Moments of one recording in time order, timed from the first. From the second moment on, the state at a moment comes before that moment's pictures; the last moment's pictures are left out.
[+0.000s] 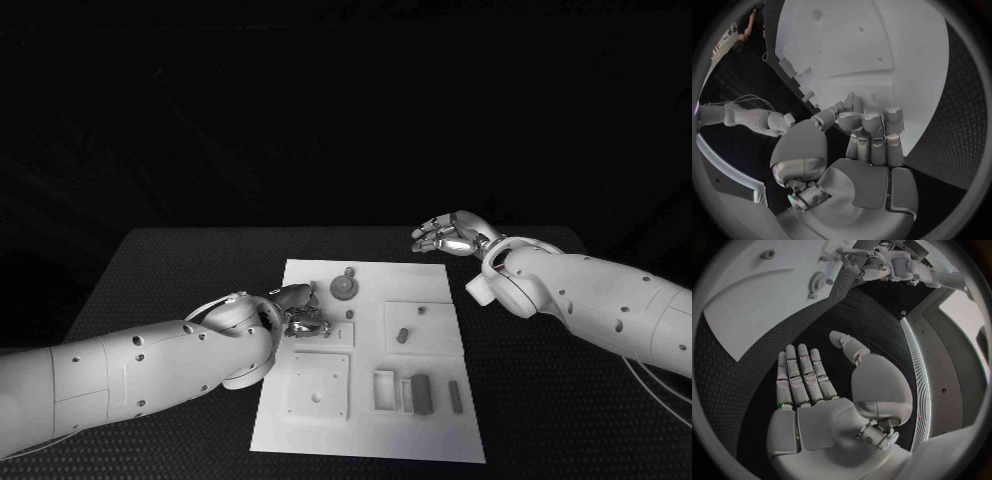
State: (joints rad) left arm 1.23 -0.65 -0.24 1.43 -1.23 -0.32 -0.36; left_hand 0.88 -0.13 0.77 -0.15 0.13 1.09 0.06 0.50 0.60 1.44 -0.10 1.05 0.67 1.25 -0.18 1.27 0.73 0.05 1.04 -0.17 1.02 1.31; right arm 1.21 -0.69 -0.03 1.11 -0.71 -0.27 0.18; right_hand 1.03 -0.13 0.50 -0.28 0.50 0.76 0.18 0.31 0.42 0.98 0.17 0.16 0.07 0.80 0.20 0.30 0.42 0.18 0.55 0.22 0.13 1.06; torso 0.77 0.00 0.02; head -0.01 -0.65
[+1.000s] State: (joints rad) left arm 1.23 -0.66 -0.24 1.42 -1.23 -0.31 -0.36; left_hand 0.88 -0.16 0.65 -0.14 0.19 1.15 0.02 0.50 0.61 1.43 -0.10 1.06 0.65 1.25 -0.19 1.27 0.72 0.05 1.04 -0.17 1.02 1.31; right arm 1.21 -0.69 -0.03 1.11 -0.71 -0.27 0.18; right_hand 1.03 -0.13 0.49 -0.28 0.50 0.76 0.18 0.31 0.42 0.99 0.18 0.16 0.07 0.80 0.20 0.30 0.42 0.18 0.55 0.22 0.12 1.07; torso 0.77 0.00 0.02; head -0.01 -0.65
